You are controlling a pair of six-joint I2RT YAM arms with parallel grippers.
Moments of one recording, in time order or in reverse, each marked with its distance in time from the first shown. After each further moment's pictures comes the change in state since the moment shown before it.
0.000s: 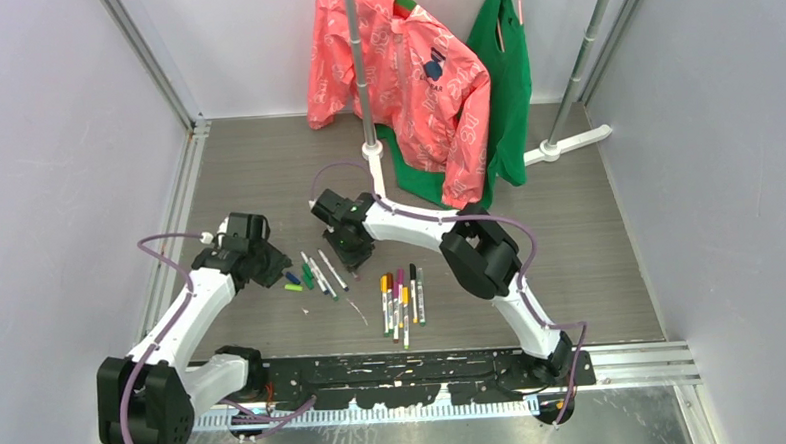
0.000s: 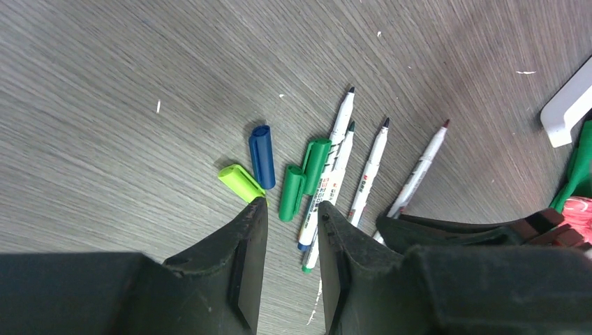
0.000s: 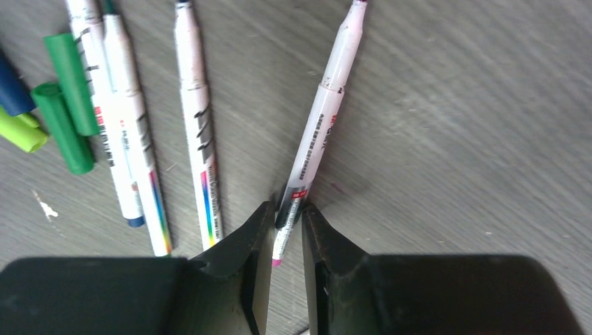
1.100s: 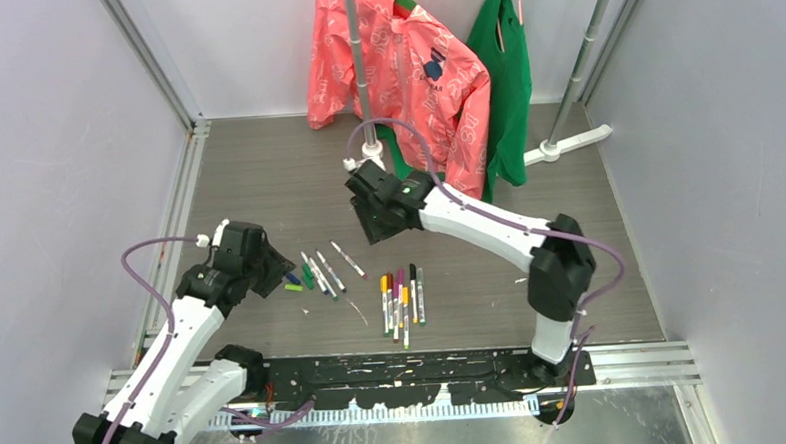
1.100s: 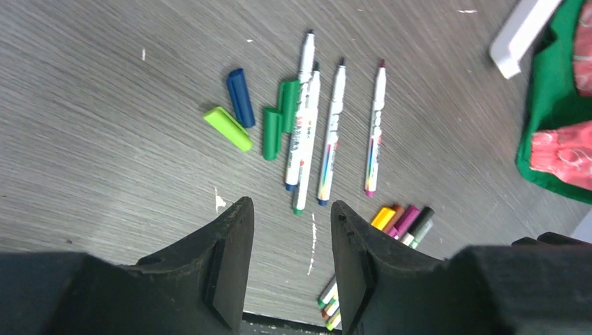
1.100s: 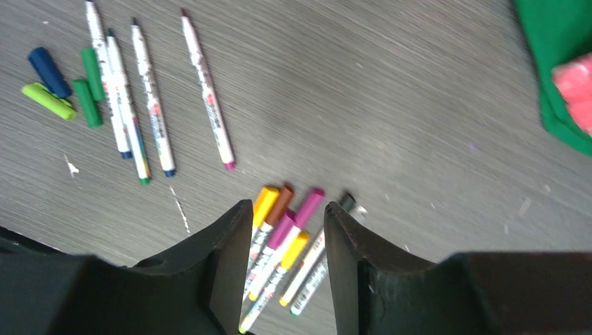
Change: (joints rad) left arm -0.113 -0.234 0.024 -0.164 -0.033 -0.023; right arm -0.027 -0.385 -0.136 -0.074 0.200 0.027
